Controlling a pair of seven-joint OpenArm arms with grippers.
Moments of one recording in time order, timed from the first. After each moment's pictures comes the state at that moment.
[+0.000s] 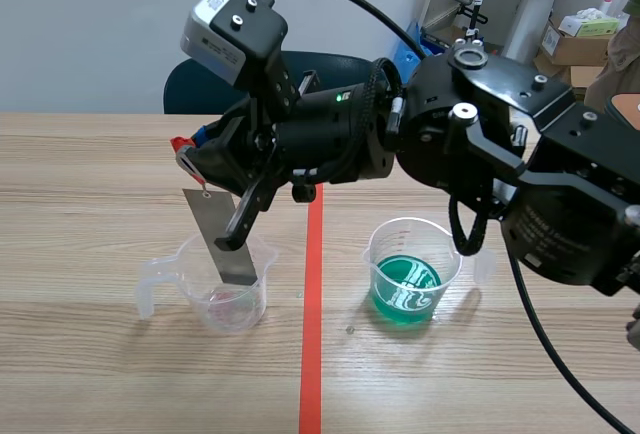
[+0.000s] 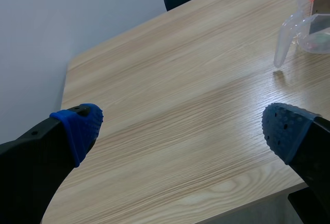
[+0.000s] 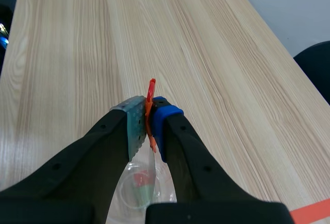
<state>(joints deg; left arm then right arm) 80.4 -36.1 -34.8 82.4 -15.5 -17.1 -66.3 20.7 17.6 -42.2 89.6 19.9 35.6 -13.3</state>
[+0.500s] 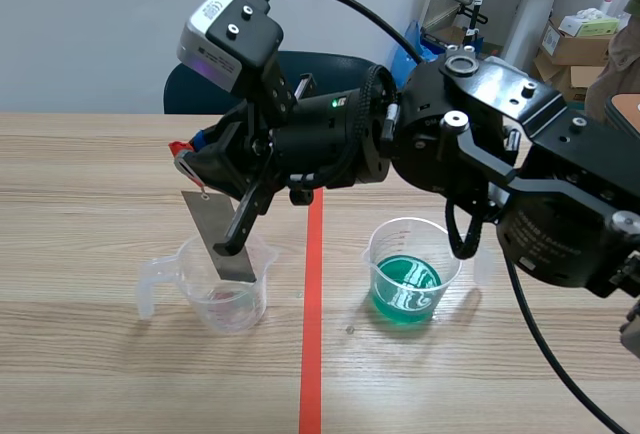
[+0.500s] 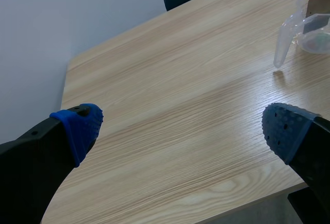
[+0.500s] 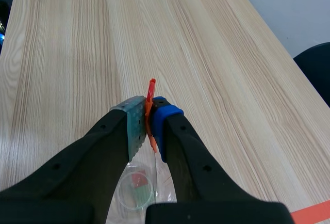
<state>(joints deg) 80.4 -36.1 -34.8 82.4 -15.5 -17.1 -66.3 20.7 17.3 -42.5 89.0 18.8 35.9 -12.1</state>
